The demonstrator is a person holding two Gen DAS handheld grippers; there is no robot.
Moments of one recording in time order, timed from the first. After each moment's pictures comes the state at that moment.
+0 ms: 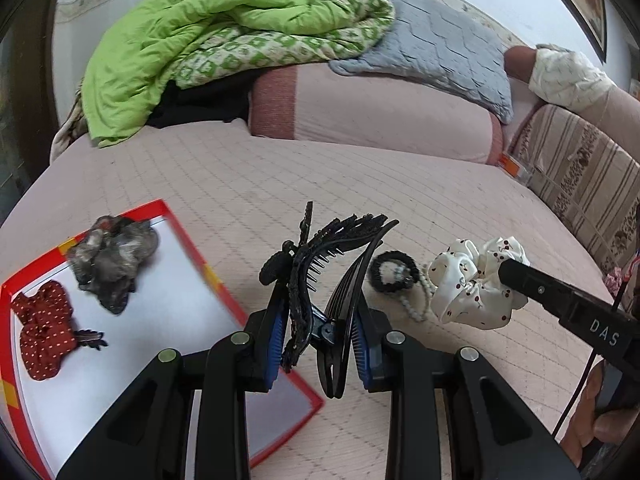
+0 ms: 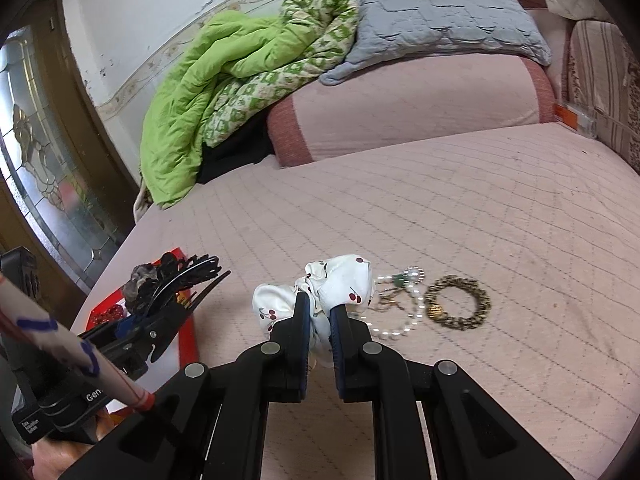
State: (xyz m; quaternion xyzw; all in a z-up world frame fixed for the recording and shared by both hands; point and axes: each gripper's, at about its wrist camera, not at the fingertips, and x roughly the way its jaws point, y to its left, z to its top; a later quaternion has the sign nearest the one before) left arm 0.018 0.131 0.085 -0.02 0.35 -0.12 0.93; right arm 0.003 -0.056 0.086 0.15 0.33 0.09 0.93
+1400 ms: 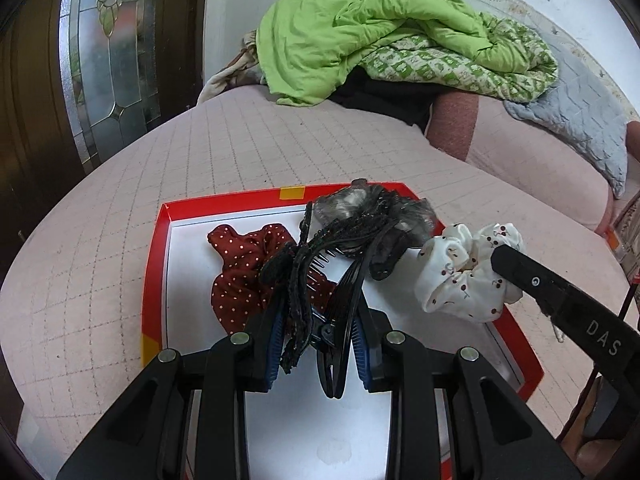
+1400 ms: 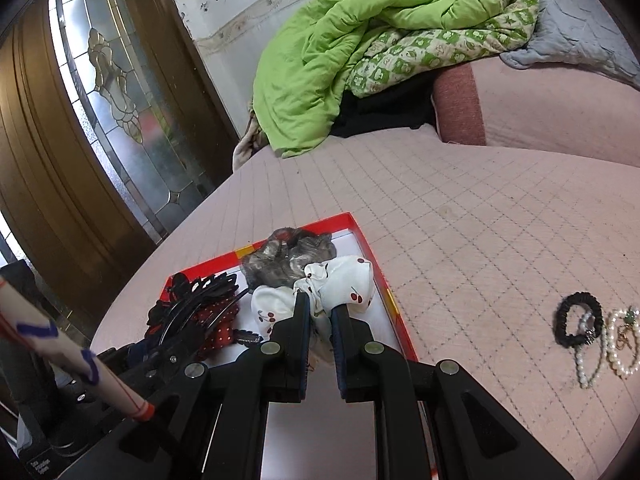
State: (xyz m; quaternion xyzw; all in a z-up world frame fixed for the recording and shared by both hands) left arm -0.007 0.304 0.070 -0.10 0.36 0.09 0.92; right arm 0.059 0.144 0.076 0.10 0.34 0.26 0.90
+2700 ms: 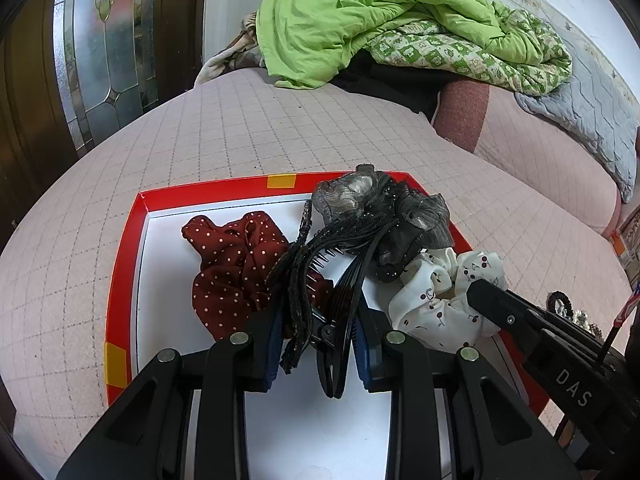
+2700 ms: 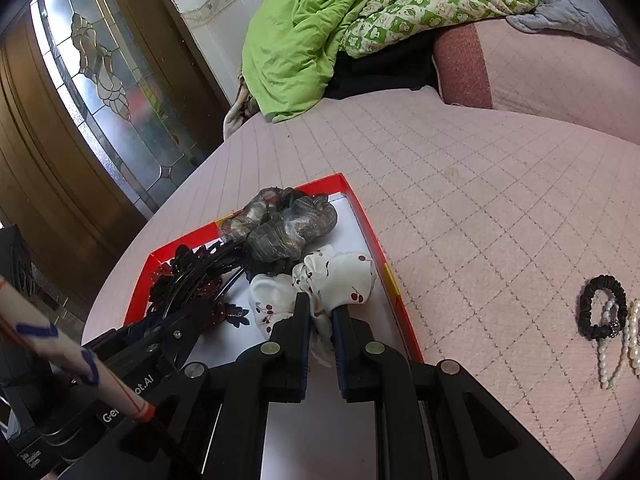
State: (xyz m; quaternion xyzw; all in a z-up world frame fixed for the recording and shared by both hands) left arm 0.017 0.302 0.057 -0.11 0.39 0.09 0.91; right arm 0.077 0.151 0.050 0.09 0.39 0.26 0.88
